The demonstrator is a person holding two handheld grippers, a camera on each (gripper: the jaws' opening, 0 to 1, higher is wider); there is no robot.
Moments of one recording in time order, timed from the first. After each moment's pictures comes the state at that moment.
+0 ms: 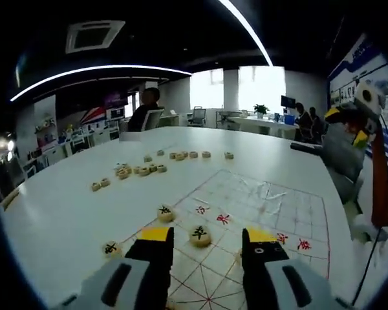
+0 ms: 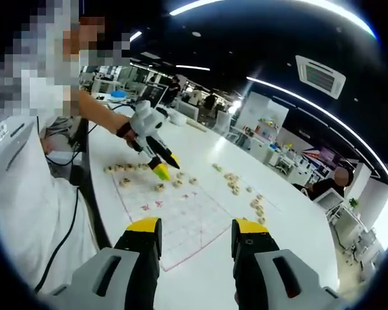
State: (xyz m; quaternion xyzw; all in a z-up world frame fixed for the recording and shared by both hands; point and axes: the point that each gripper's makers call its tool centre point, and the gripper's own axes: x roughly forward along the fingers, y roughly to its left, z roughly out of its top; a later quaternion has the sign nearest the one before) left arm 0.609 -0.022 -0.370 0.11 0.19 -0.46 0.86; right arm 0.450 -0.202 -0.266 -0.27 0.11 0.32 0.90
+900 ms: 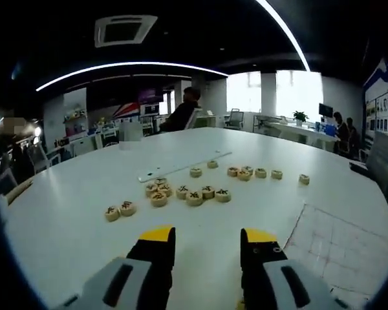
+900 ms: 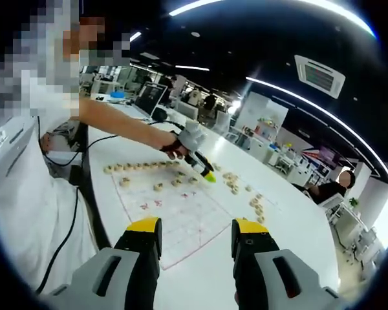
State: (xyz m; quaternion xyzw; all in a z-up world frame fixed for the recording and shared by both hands) left arm 0.768 -0.068 -0.383 0.09 0.20 -0.36 0.91; right arm 0.450 -0.207 -0.267 -0.26 0.11 0.32 0.90
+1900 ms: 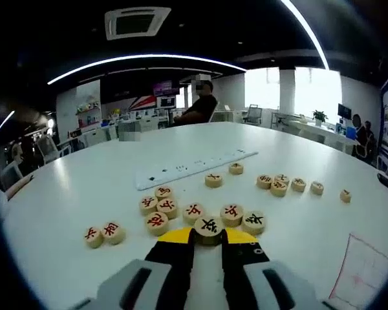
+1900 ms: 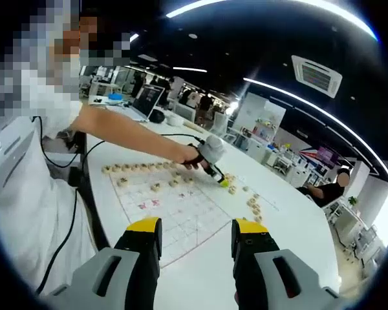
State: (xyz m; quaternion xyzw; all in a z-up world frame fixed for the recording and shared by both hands) left arm 0.827 -0.095 -0.397 0.08 0.22 -0.30 0.92; right arm 0.452 -0.215 -0.264 -0.26 0.10 0.32 0.91
